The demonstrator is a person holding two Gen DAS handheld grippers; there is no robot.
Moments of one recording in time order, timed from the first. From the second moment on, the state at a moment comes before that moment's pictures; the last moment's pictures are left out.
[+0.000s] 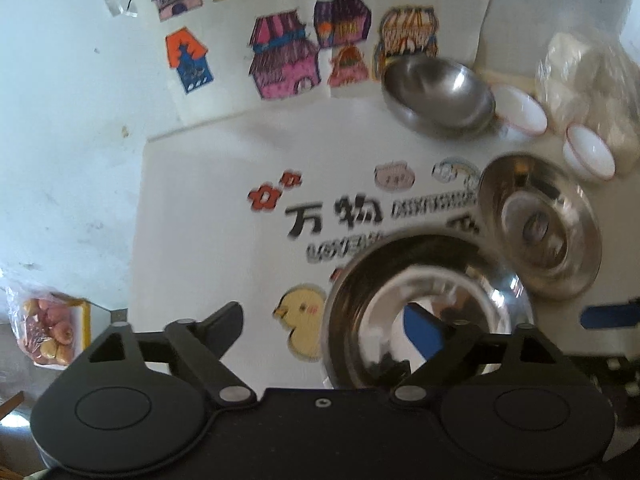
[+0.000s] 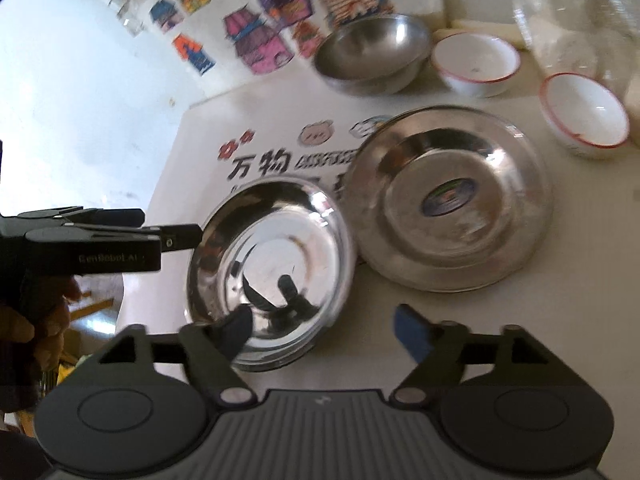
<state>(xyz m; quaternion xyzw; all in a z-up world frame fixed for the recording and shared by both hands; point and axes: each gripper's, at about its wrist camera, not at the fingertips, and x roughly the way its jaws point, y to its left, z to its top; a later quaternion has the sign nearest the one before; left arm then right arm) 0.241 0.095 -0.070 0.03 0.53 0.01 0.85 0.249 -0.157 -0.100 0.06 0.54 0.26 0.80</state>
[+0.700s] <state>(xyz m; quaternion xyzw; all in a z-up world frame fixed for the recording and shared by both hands) 0.327 -0.028 -0.090 0.04 0.51 -0.14 0.85 0.276 -0.265 -0.103 0.12 0.49 0.18 0.84</state>
